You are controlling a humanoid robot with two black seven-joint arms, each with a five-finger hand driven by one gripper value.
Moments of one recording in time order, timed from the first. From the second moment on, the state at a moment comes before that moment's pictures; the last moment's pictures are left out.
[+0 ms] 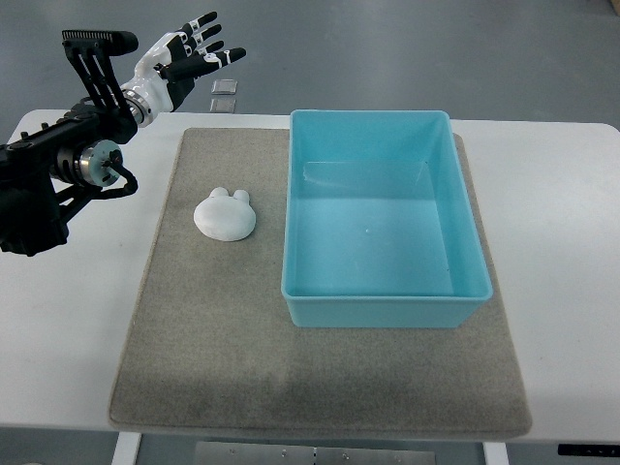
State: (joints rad) left arm -1.14 0.40 -0.18 -0.68 0.01 -0.09 -0.31; right arm 0.00 0.00 0.06 0.12 -0.12 0.18 0.12
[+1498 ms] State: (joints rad) left arm -1.37 0.68 0.26 -1.12 0.93 -0.24 -0.31; right arm 0.00 0.00 0.06 0.12 -0.12 0.18 0.12
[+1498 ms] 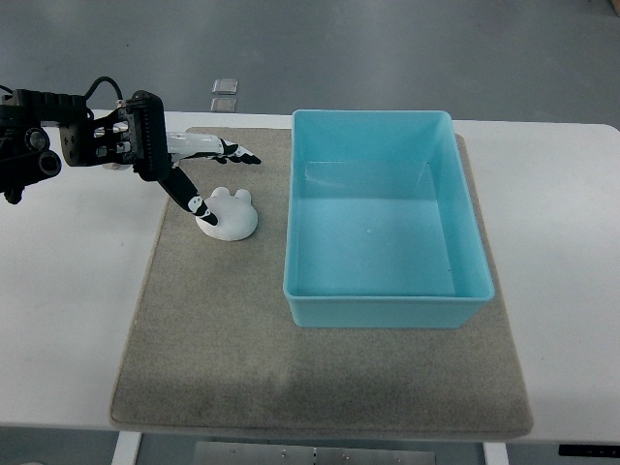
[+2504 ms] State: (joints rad) left arm -1.32 0.64 0.27 -1.09 1.11 -0.15 -0.31; right arm 0.00 0.00 0.06 0.12 -0.12 0.18 0.12
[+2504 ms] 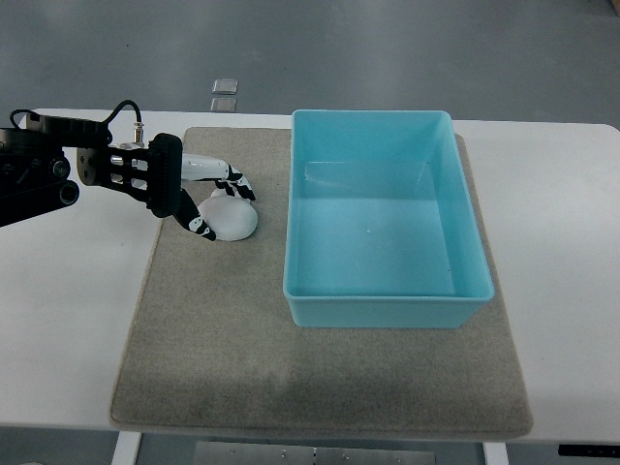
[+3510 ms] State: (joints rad) left arm -1.41 0.65 0.18 -1.07 1.11 -0.07 -0.31; right arm 0.00 0.00 0.06 0.12 -0.12 0.18 0.12
